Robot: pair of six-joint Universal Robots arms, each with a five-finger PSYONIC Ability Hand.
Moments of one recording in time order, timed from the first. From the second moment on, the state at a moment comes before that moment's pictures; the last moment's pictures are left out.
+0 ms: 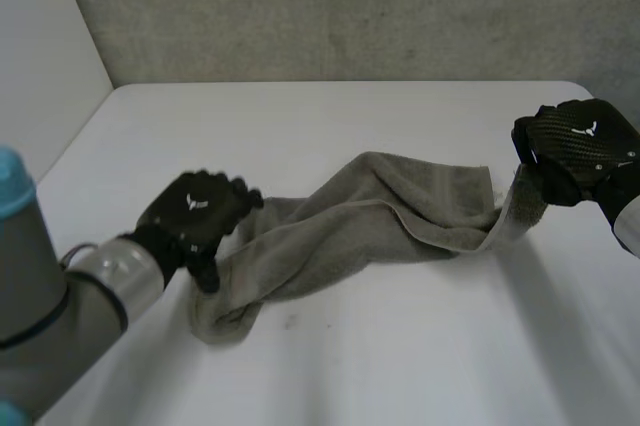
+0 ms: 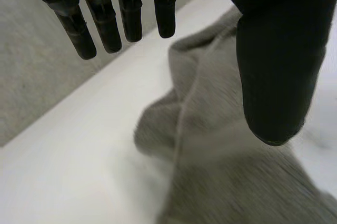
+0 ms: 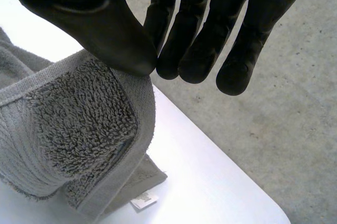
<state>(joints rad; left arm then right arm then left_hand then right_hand) 4.29 -1.71 -1.75 3.14 -1.38 3.51 1.63 -1.59 1.85 -0.16 1.13 2.72 0.33 0.32 0.32 0.33 0.14 1.30 1.33 1.32 1.34 1.18</state>
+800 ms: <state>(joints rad) 4.28 -2.24 -1.32 2.96 -1.48 3.26 1.63 -1.53 1.87 -0.17 1.14 2.65 0.69 0.70 0.70 0.70 0.51 1.30 1.33 1.32 1.34 1.18</state>
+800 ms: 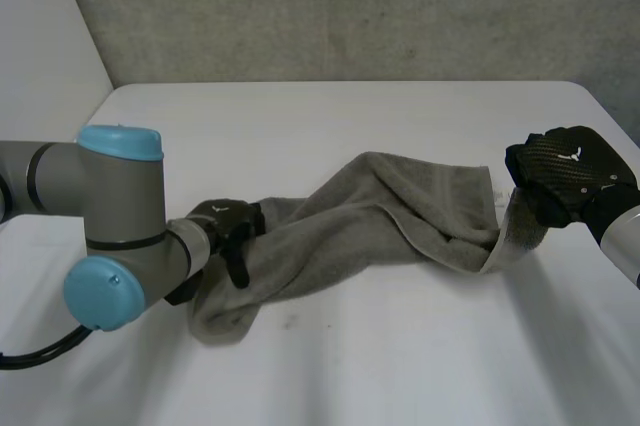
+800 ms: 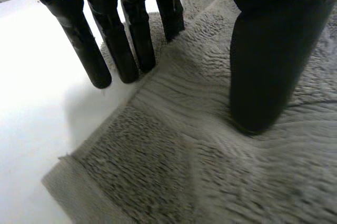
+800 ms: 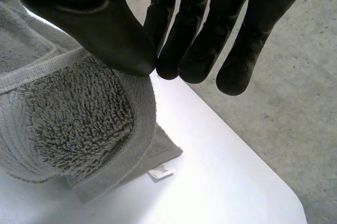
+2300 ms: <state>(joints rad) 4.43 -1.79 -1.51 2.87 -1.50 3.64 1.74 -1.46 1.70 0.31 1.22 2.75 1.19 1.22 1.22 1.22 1.01 0.56 0.61 0.58 0.58 0.37</state>
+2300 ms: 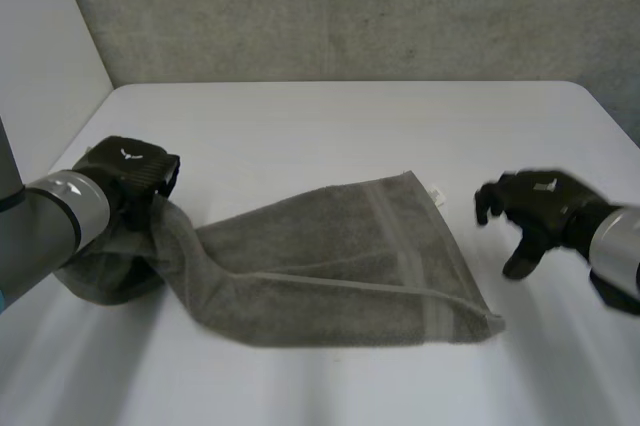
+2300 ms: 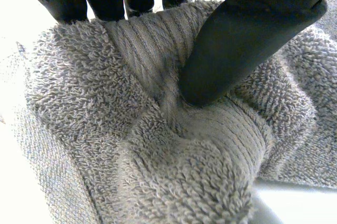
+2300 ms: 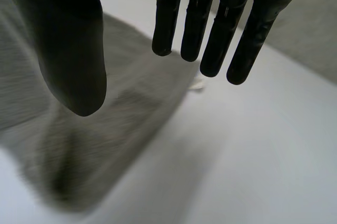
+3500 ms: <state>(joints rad) 4.43 -1.58 -1.69 2.91 -1.43 3.55 1.73 -1.67 1.52 0.57 1.30 2.50 1.19 1.22 1.22 1.22 1.01 1.32 1.31 1.33 1.34 1.16</state>
